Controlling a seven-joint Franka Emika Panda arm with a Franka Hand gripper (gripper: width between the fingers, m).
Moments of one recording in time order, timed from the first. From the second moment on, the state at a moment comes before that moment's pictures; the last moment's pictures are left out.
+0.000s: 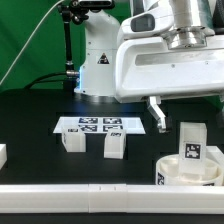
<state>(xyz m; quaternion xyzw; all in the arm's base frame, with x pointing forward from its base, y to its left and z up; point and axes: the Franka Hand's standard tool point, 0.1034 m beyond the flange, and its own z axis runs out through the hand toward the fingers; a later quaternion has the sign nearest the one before) 0.665 0.079 0.109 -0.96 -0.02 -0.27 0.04</state>
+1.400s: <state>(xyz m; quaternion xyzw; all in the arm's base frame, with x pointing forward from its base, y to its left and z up) 0.644 0.084 0.100 -0.99 0.10 -0.03 0.06</state>
